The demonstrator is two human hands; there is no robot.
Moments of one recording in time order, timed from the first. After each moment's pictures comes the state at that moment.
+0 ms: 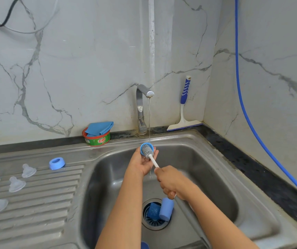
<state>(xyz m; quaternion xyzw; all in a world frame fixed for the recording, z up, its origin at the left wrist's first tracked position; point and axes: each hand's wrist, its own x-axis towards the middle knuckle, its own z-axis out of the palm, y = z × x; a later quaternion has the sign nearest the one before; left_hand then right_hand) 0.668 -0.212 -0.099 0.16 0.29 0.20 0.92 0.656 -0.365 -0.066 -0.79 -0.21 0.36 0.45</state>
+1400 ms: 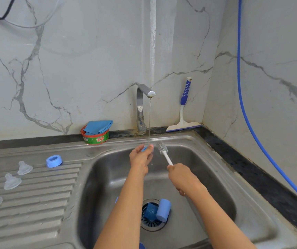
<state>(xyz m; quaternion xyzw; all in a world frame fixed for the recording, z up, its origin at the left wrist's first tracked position) 0.676 -0.222 -0.105 0.38 0.32 0.32 0.81 0.681 -0.377 -0.065 -0.90 -0.23 0.22 0.31</state>
